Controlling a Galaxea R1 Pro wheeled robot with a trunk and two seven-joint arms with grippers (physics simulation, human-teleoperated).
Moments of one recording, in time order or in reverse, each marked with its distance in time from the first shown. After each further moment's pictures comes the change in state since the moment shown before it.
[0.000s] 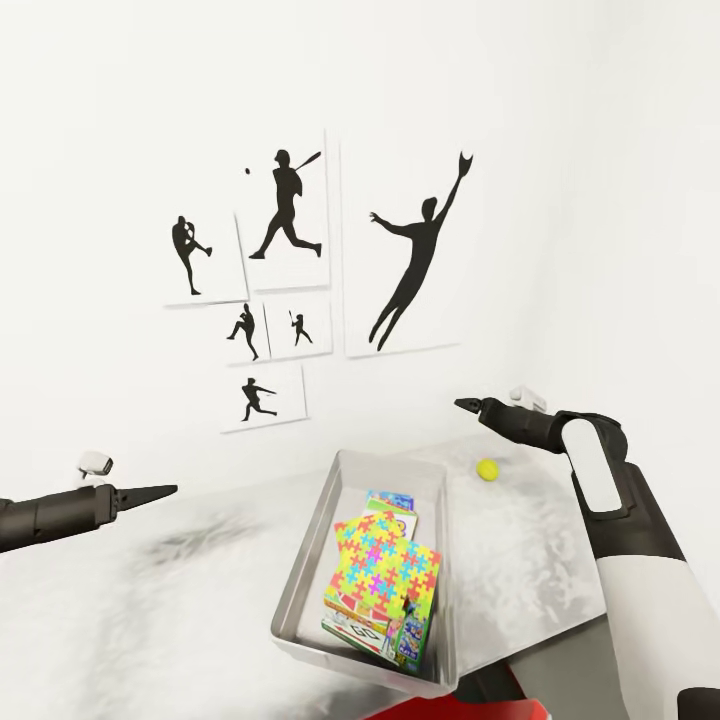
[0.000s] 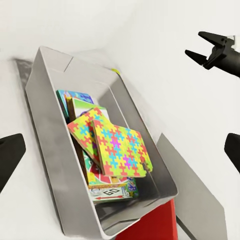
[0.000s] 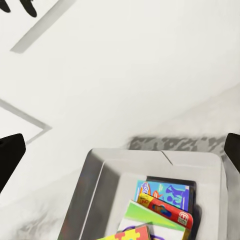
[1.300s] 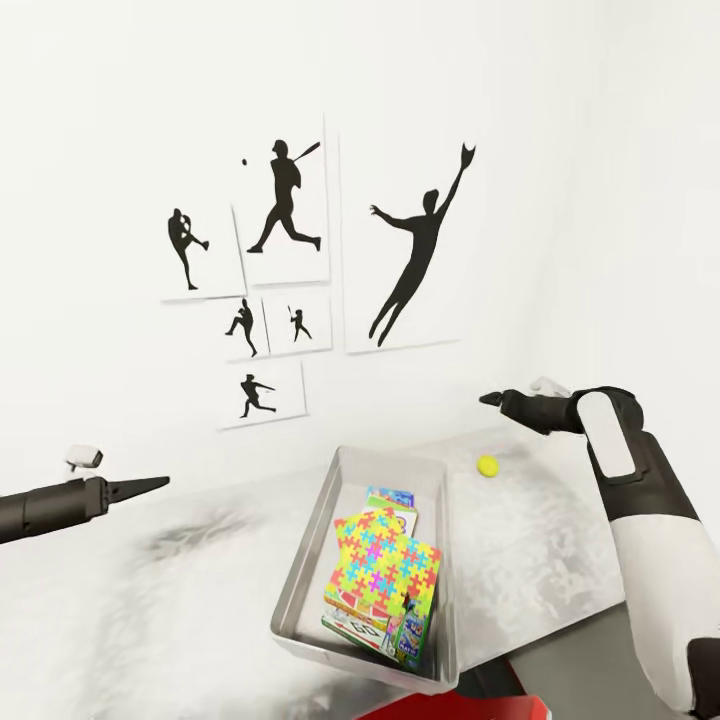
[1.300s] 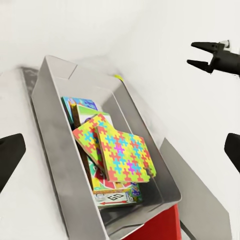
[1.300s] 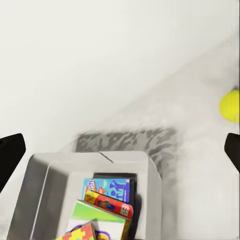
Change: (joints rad) left arm -0.009 0.010 0.030 -0.019 0.002 0.006 -0.002; right arm -0.125 -0.069 0.008 0.128 0.002 0.083 -0.160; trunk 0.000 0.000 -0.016
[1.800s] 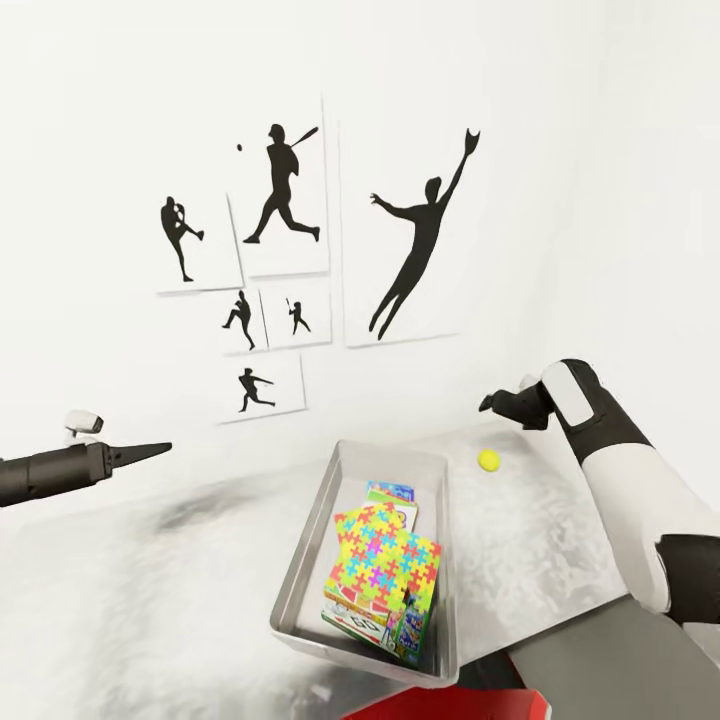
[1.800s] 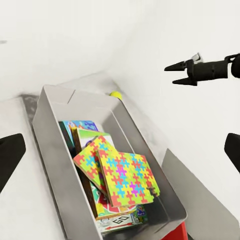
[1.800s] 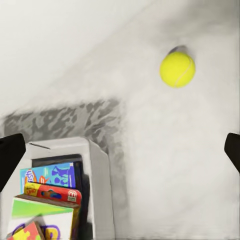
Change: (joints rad) left arm -0.123 0.000 -0.019 0.012 -0.004 0.000 0.005; right arm -0.257 0.025 0.127 0.441 0.002 -0.015 -0.235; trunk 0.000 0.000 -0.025
